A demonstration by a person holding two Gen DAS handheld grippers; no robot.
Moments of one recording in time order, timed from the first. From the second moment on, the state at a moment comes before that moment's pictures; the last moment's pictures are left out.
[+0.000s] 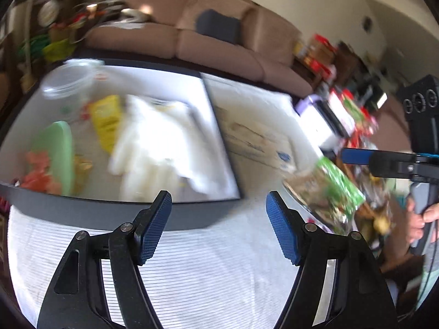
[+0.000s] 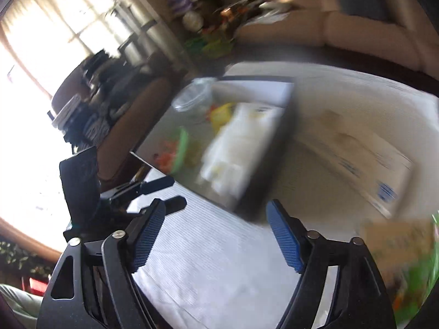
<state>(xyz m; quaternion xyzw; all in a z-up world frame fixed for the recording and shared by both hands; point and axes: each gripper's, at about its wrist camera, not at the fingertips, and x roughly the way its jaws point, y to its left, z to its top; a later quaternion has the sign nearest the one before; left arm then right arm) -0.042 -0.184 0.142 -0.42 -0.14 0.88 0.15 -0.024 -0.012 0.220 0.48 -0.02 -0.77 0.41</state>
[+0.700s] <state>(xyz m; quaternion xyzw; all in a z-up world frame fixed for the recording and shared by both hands) 0.000 -0.388 0.149 -0.34 -0.26 0.90 -0.06 -0.070 -0.288 0.167 0.38 0.37 -0.70 0.48</state>
